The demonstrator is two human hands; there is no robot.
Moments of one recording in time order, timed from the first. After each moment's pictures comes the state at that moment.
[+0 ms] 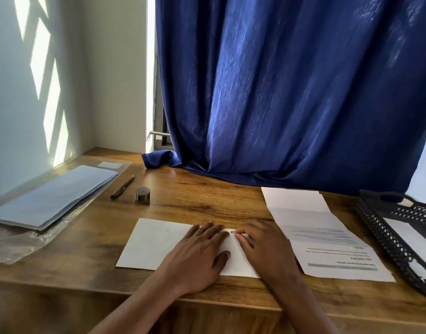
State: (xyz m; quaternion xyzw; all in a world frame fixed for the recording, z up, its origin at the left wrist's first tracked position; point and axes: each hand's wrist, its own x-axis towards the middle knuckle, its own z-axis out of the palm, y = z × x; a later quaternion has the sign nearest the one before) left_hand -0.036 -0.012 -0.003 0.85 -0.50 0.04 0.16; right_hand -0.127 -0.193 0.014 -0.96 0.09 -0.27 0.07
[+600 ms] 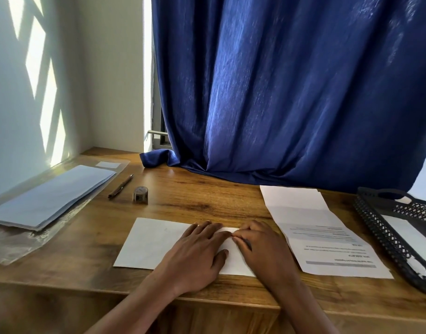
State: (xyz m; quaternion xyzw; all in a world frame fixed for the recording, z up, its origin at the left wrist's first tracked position) left_hand -0.037 -0.012 -0.004 0.85 -0.50 0.05 0.15; right_hand -0.129 -0.195 0.006 -0.97 0.09 -0.21 0.07
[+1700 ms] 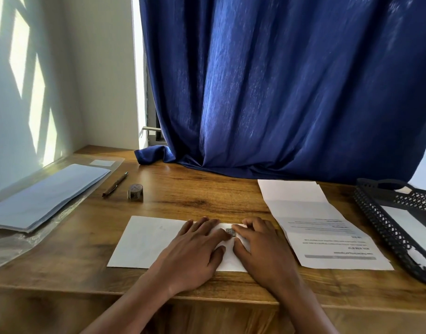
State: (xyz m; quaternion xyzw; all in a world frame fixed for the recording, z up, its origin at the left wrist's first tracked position) left_hand -0.039 -0.012 -0.002 0.85 -0.51 0.04 0.16; right_hand -0.139 -0.193 0.002 -0.97 0.14 -0.16 0.07
